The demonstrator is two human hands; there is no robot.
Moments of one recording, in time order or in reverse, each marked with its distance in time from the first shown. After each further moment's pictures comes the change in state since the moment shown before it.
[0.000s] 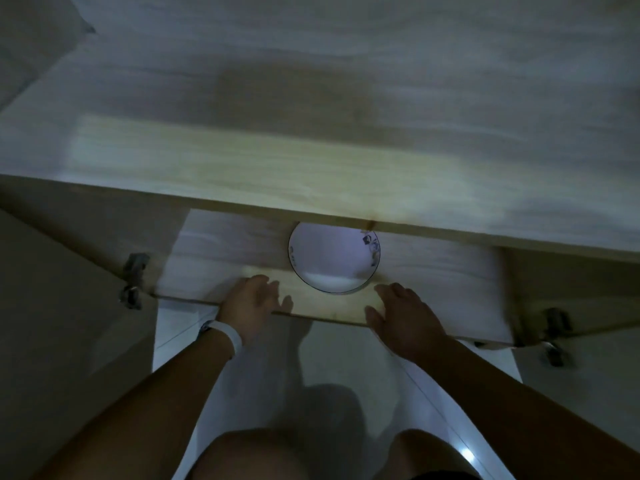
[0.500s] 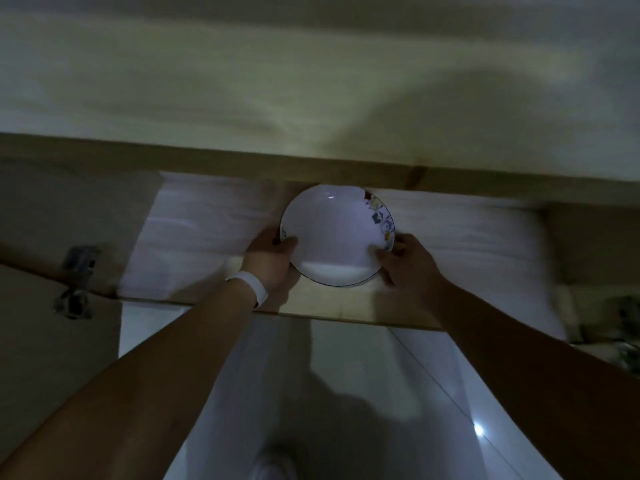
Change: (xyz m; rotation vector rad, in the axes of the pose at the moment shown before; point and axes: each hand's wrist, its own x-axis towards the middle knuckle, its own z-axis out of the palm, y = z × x) left_hand 0.105 0.019 0.051 -0.214 0.075 -0.050; right_hand 0.111 0.033 0.048 0.887 0.074 0.380
